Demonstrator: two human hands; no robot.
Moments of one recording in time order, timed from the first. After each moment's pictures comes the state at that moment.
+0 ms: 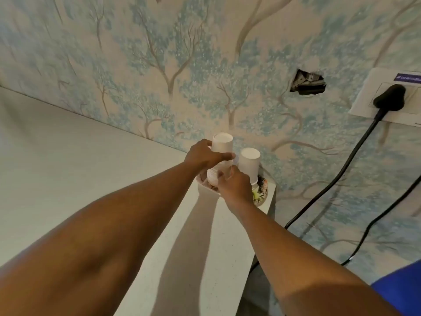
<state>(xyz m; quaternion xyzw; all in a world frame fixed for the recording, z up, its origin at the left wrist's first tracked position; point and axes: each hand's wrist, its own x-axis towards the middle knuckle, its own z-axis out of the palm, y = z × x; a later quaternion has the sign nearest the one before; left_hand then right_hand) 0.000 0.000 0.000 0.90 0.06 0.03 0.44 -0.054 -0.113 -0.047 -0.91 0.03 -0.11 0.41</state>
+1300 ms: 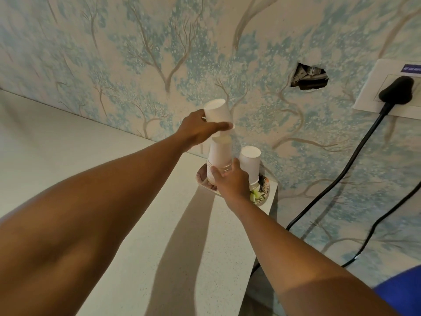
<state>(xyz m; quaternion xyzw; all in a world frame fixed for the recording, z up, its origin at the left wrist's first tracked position) 0.013 0.016 0.067 0.88 -0.01 0.10 0.46 -0.046 -0.109 -0.046 -0.86 0.02 -0.11 0.50</state>
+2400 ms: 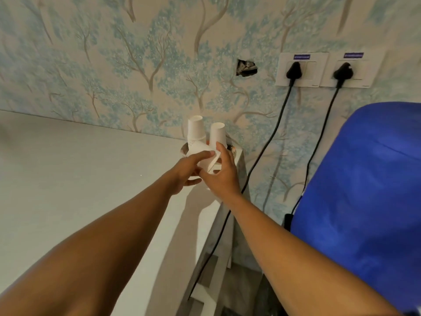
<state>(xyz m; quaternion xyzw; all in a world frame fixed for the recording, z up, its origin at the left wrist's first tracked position) -0.214 -0.032 0.012 0.76 0.04 -0.12 0.64 -0.232 -0.157 -0.030 -0.78 -0.07 -0.18 0.59</state>
